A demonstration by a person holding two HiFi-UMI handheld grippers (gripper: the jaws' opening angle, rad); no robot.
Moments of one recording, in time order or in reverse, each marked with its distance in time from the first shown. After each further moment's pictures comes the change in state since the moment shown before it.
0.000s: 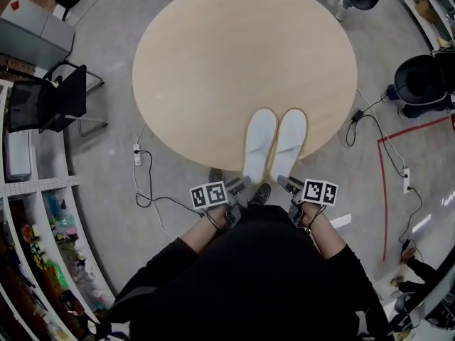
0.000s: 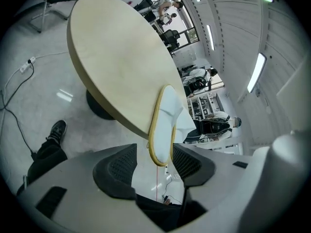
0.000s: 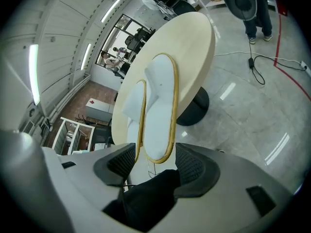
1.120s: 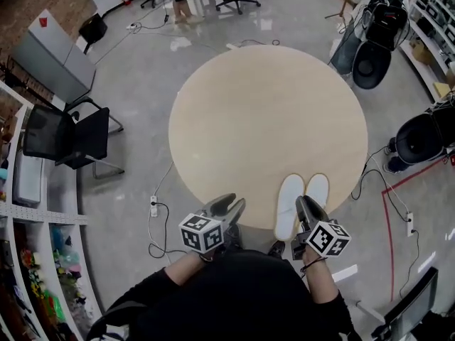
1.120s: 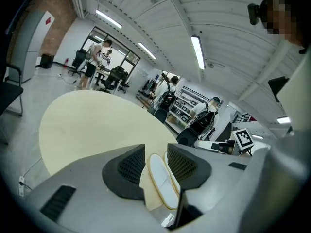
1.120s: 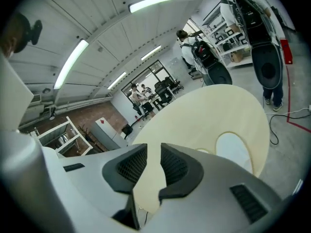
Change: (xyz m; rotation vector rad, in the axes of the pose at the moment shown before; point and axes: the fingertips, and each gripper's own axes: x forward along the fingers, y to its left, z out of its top) left arm -0.176 -0.116 0.215 0.711 -0.260 -0.050; right arm -0.011 0.243 0.120 -0.303 -0.557 0.022
